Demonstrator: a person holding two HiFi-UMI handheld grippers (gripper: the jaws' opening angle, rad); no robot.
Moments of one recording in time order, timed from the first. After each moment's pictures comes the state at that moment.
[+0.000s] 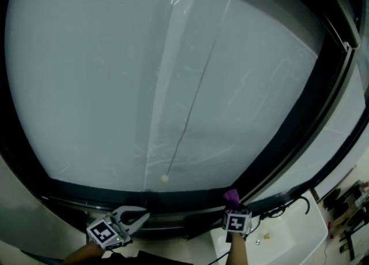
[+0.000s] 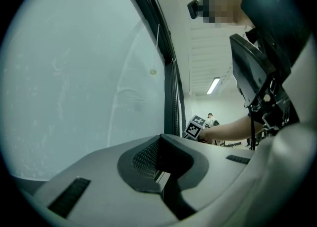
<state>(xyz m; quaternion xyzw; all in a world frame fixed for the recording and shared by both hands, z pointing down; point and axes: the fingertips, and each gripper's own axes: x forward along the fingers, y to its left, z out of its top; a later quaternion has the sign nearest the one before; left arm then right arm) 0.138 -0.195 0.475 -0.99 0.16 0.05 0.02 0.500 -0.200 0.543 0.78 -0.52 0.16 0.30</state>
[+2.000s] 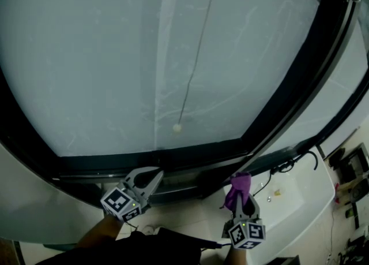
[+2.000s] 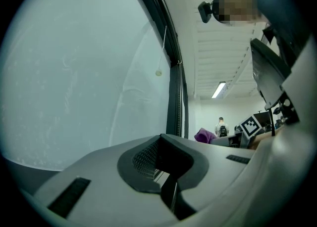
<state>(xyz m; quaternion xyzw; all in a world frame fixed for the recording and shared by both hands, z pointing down) 0.137 -0.197 0.468 -0.98 0.18 0.08 -0.03 0.374 -0.055 0.494 0.78 -0.62 0.08 -0.01</state>
